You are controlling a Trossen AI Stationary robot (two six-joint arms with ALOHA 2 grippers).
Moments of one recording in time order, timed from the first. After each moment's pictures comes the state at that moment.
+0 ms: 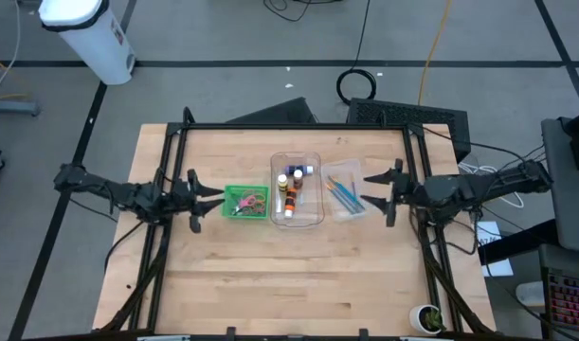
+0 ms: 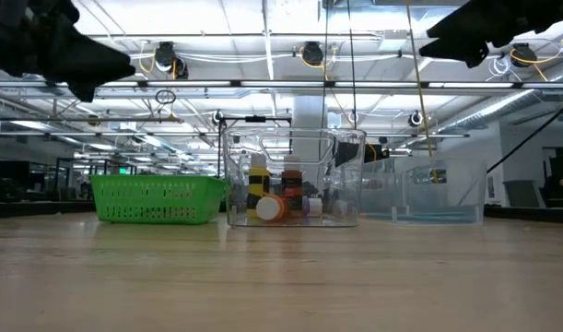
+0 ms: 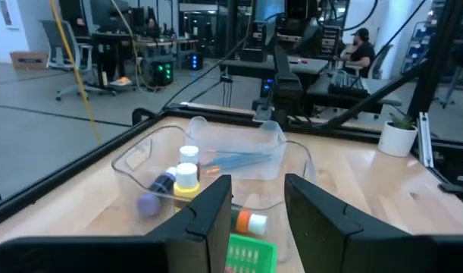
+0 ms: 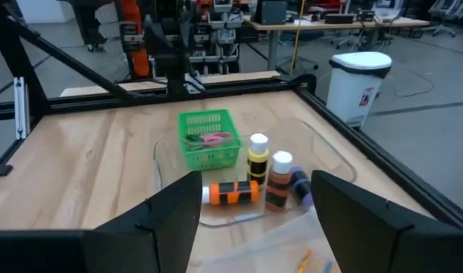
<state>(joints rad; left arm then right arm) -0.30 0.25 0.13 0.10 -0.47 -0.09 0.24 0.52 0.50 -0.21 0.47 0.12</state>
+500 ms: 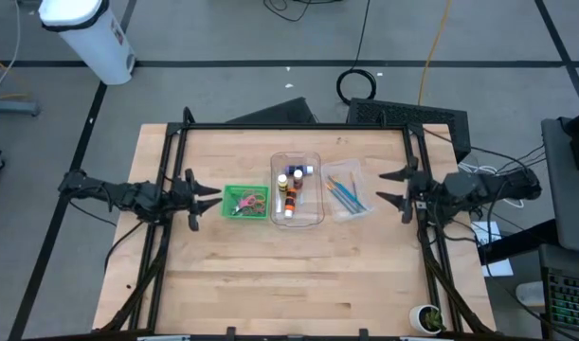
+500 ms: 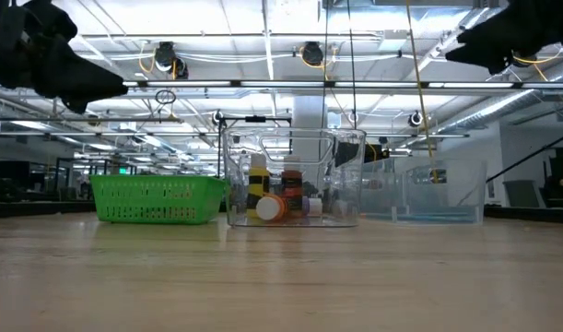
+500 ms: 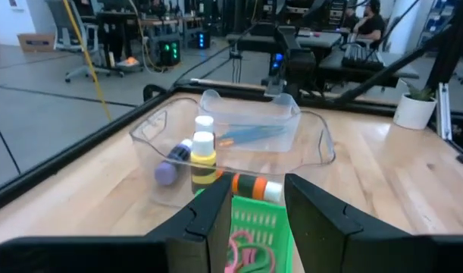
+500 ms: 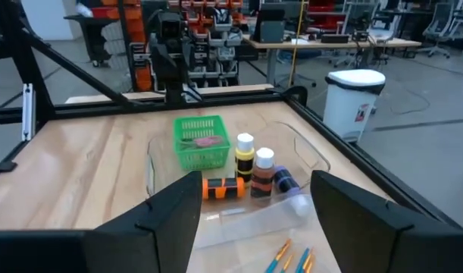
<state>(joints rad) -0.26 0.11 0.12 -0.12 -0.44 -0.11 0.24 0.22 0.43 -0.37 0.47 0.07</state>
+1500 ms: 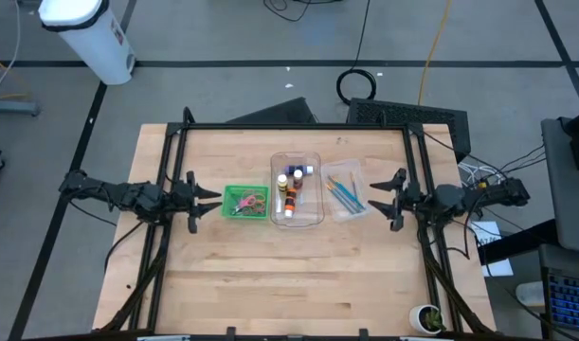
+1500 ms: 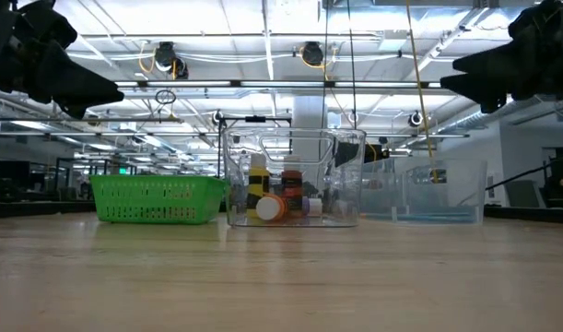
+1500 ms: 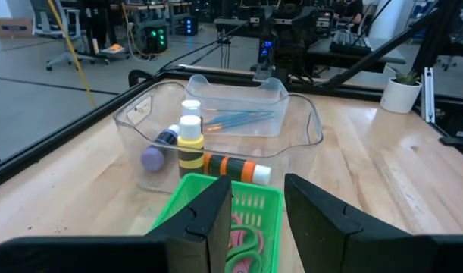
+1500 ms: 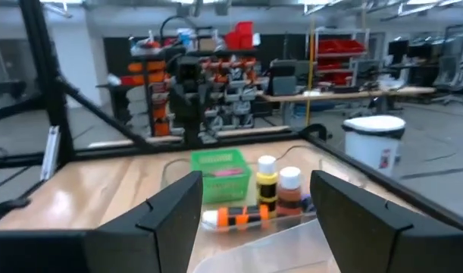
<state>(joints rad) -0.26 0.10 0.12 -0.18 -0.39 -0.13 0.22 0.01 0.02 0.09 0.41 0.01</state>
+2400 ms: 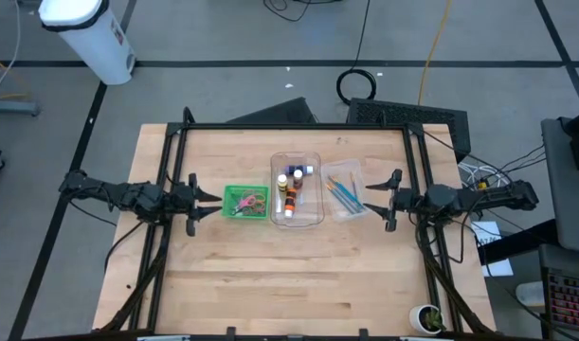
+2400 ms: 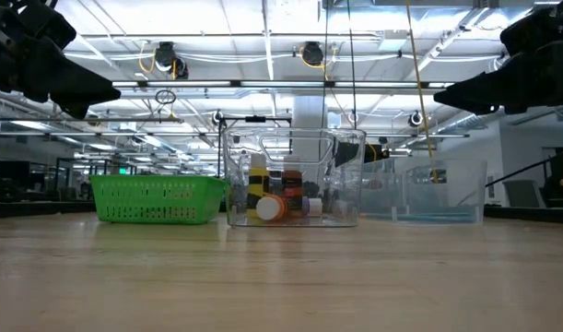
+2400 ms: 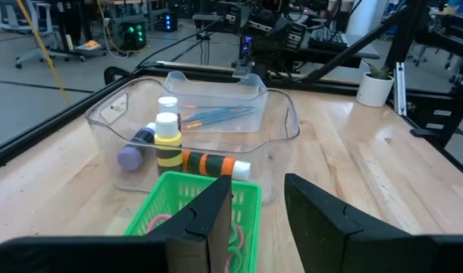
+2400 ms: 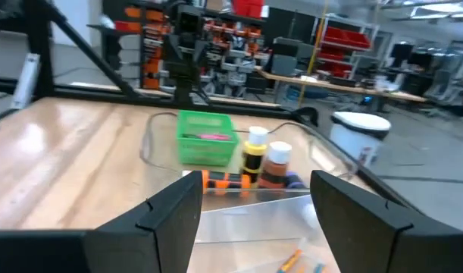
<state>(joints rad) -0.26 0.10 0.12 -0.18 -0.32 -0.13 0.14 0.11 0.02 0.05 0.34 -0.16</state>
